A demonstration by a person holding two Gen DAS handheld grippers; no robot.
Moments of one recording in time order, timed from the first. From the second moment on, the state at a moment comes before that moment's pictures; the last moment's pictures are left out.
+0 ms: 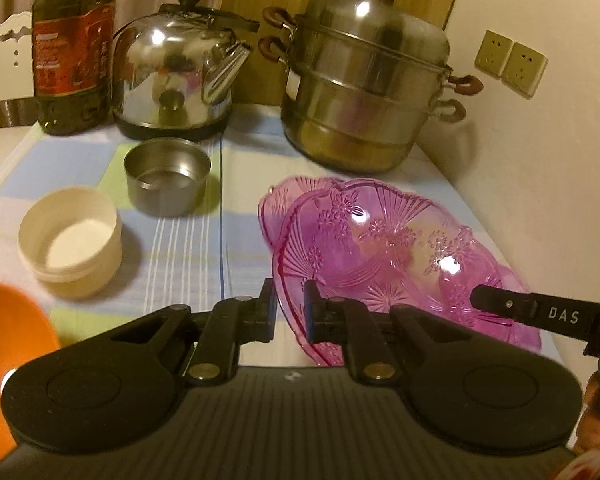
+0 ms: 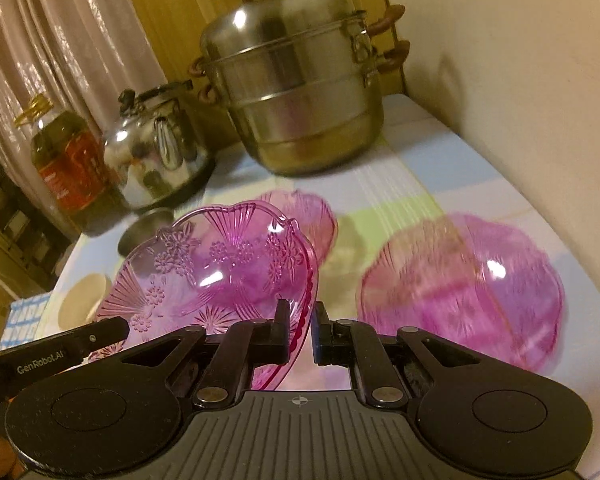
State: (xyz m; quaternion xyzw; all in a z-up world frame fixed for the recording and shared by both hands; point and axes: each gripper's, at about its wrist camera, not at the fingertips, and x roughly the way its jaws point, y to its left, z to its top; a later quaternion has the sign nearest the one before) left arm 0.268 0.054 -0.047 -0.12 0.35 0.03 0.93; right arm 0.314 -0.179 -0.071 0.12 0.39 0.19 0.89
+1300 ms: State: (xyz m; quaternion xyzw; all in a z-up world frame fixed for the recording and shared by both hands) left arm 0.394 0.076 -0.094 -0.12 0.37 0.05 0.92; right arm 0.438 -0.128 -0.114 0.06 0.41 0.17 0.90
